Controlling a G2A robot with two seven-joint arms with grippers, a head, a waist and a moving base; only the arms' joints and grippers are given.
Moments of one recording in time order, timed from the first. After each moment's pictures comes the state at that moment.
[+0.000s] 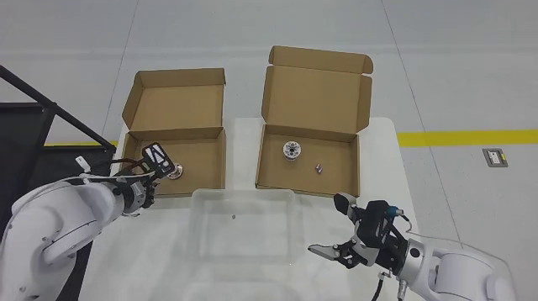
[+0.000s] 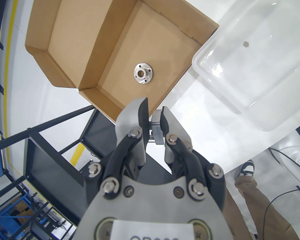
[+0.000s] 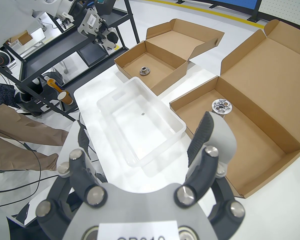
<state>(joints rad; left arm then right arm) 1.03 -0.74 -1.42 -1.95 1.01 -0.54 -1.16 -1.43 -1.33 1.59 -2.15 -0.82 -0.77 0.77</state>
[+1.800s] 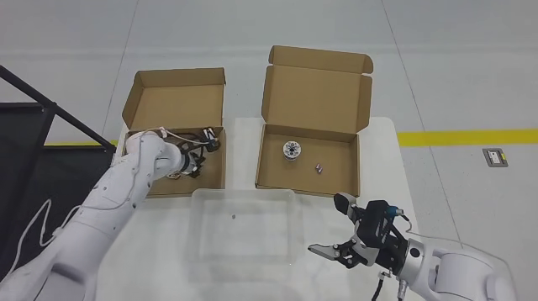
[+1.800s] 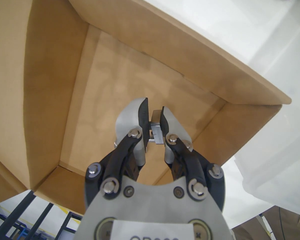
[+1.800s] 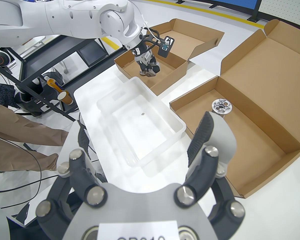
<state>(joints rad) 0.26 -1.13 -0.60 -0.73 1.15 -0.70 -0.64 -1.43 -1.33 1.59 -2.15 -0.82 -0.77 0.77</state>
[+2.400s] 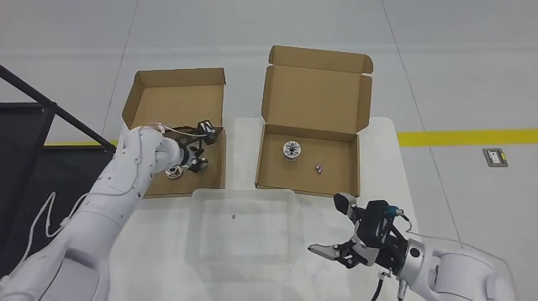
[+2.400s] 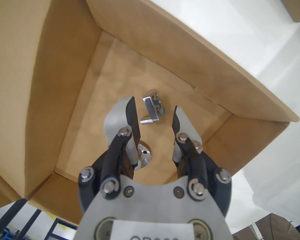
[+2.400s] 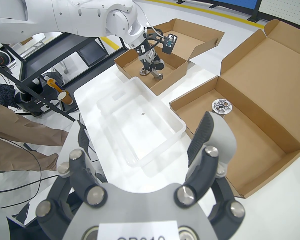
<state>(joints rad) 0.20 -1.20 -0.62 -0.55 1.16 -0.75 -0.53 -1.43 -1.33 1.59 -2.15 -0.82 -0.77 0.77</state>
